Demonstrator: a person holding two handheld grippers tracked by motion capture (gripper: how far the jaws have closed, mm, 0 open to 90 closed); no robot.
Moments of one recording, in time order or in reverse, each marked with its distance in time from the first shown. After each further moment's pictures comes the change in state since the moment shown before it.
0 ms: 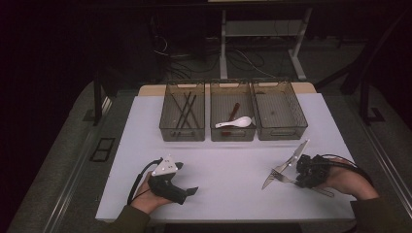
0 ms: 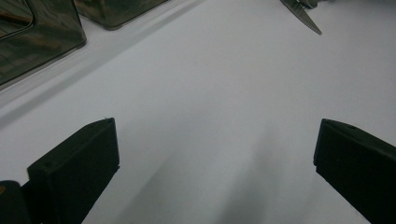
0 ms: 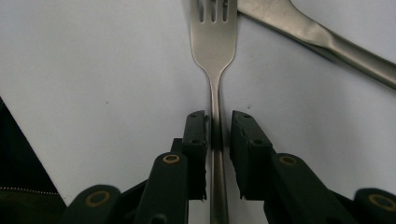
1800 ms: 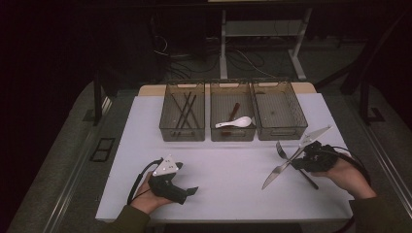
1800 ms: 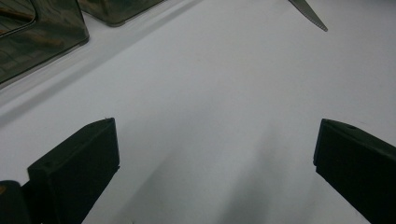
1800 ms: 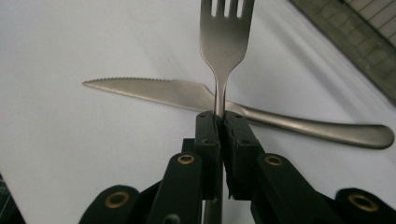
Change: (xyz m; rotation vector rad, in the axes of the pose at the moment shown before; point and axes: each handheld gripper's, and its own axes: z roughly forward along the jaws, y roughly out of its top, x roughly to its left) left arm 0.000 0.000 0.001 0.009 0.012 -0.002; right arm -0.019 -0.008 -0.024 -0.353 -0.041 0.214
